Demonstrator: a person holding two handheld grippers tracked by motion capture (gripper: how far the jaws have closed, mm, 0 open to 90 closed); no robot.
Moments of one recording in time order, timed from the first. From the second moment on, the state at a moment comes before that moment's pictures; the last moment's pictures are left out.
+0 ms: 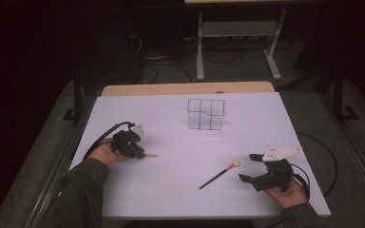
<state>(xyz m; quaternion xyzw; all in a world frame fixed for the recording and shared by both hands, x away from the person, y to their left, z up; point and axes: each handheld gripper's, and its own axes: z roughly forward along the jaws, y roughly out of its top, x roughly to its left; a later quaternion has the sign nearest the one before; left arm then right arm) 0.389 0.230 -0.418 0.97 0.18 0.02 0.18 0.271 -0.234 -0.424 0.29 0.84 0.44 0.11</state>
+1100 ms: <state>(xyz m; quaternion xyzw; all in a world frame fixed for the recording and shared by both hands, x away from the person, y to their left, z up) 0.394 0.230 -0.407 0.96 0.21 0.01 0.16 0.271 -0.234 -0.426 0.30 0.84 0.43 0.10</state>
